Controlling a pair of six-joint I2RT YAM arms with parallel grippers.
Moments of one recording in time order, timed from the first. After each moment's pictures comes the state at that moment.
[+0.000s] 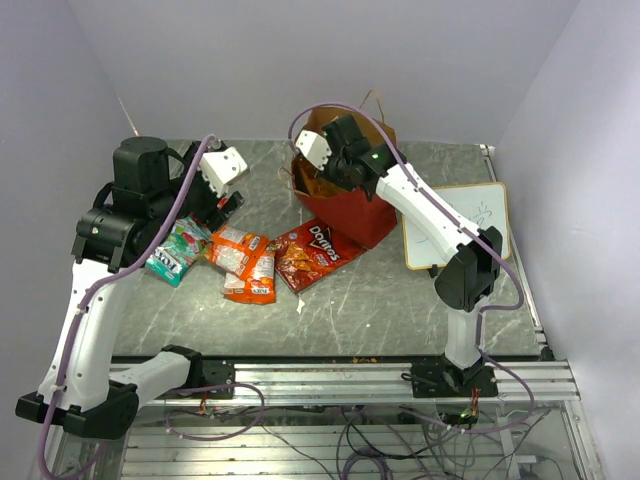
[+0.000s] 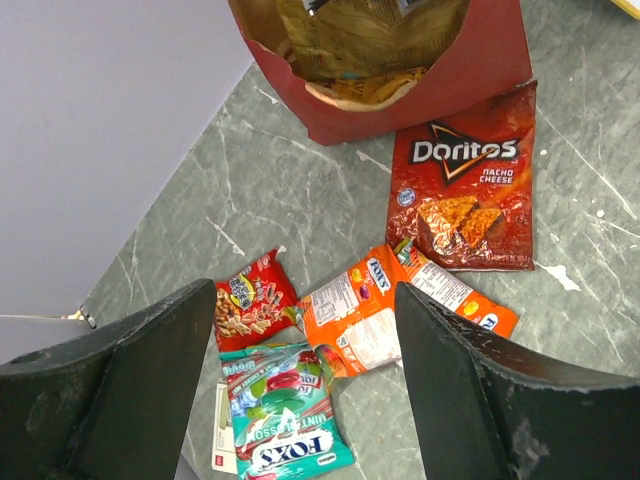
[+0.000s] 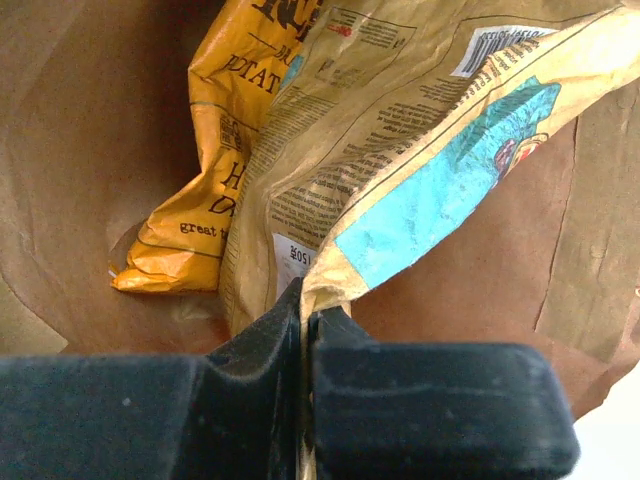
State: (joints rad) left arm -0.28 1.09 1.58 -0.93 0.36 0.60; right arm 0.66 1.96 2.01 -0.87 0.22 -0.64
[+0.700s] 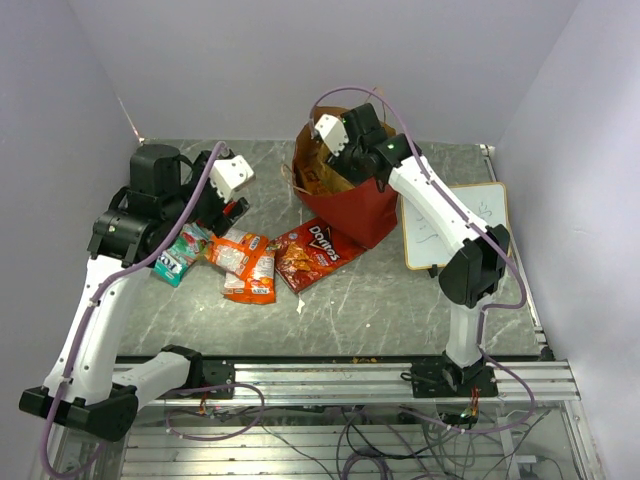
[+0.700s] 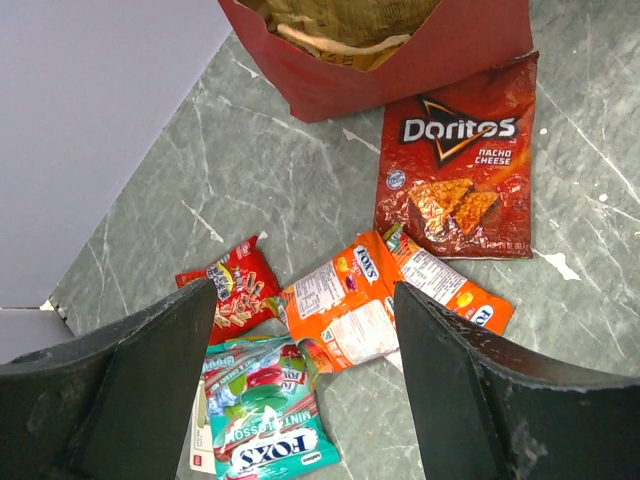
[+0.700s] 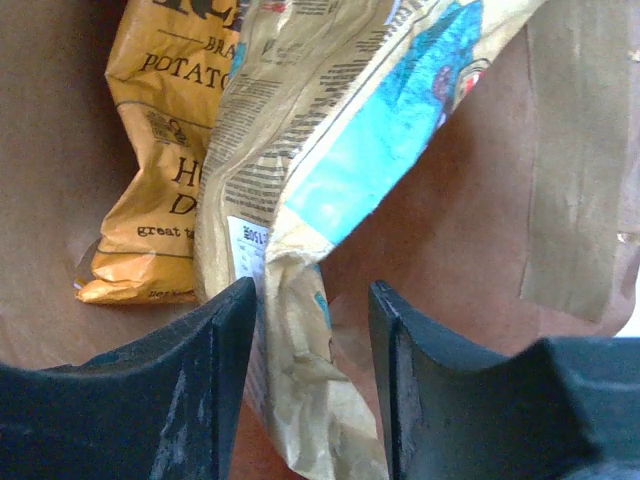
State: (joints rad) left arm -0.28 1.08 1.45 -0.86 0.36 0.59; right arm 0.57 1.97 2.02 -0.85 0.17 -0.55
